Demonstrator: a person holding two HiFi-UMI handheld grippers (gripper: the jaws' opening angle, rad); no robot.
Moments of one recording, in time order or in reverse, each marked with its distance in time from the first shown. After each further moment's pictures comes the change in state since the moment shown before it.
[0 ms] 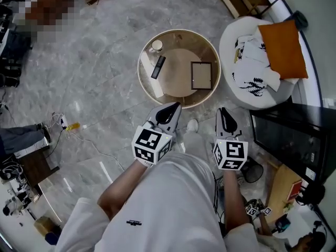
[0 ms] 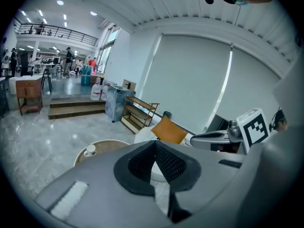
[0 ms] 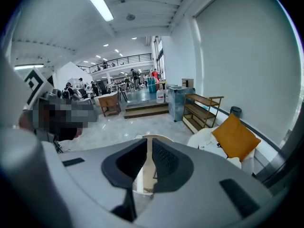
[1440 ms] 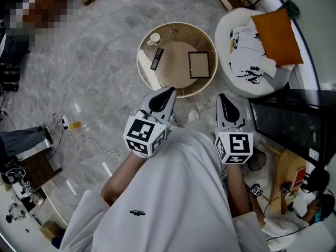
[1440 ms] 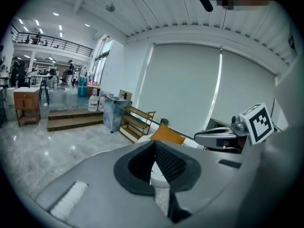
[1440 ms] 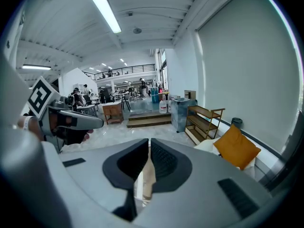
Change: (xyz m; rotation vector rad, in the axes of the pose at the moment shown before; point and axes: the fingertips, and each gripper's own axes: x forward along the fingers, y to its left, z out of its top) left arm -0.057 -0.022 0.033 0.078 -0.091 -0.015; right arm -0.064 0.035 0.047 -0.037 -0.127 0.022
